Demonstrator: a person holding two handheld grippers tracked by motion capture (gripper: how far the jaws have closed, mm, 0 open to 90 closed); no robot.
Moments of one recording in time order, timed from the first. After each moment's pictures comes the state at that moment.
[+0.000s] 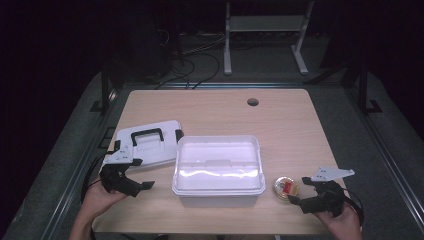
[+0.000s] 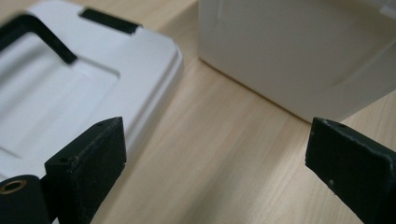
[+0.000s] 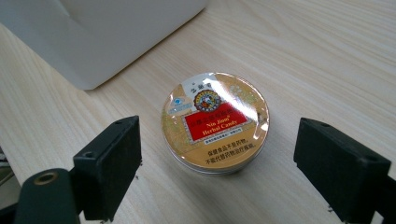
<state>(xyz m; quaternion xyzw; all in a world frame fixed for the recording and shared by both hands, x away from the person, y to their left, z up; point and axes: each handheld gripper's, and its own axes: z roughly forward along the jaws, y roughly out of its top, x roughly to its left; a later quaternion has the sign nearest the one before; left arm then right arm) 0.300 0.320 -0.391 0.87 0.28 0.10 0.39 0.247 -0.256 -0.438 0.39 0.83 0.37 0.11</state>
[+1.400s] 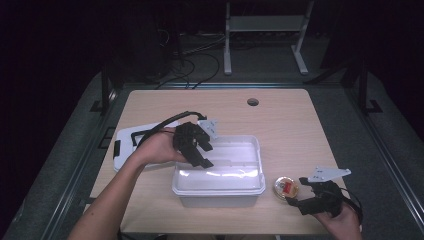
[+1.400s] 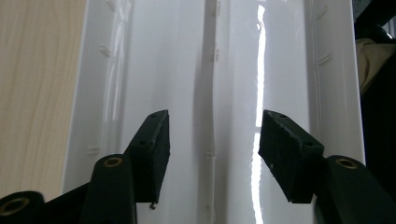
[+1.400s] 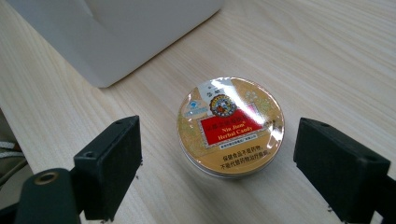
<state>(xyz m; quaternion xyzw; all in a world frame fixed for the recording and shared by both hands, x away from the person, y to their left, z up) 0.357 0.112 -0.301 0.98 0.00 -0.01 0.22 0.245 -0.249 -0.433 0.37 0.85 0.36 0.11</state>
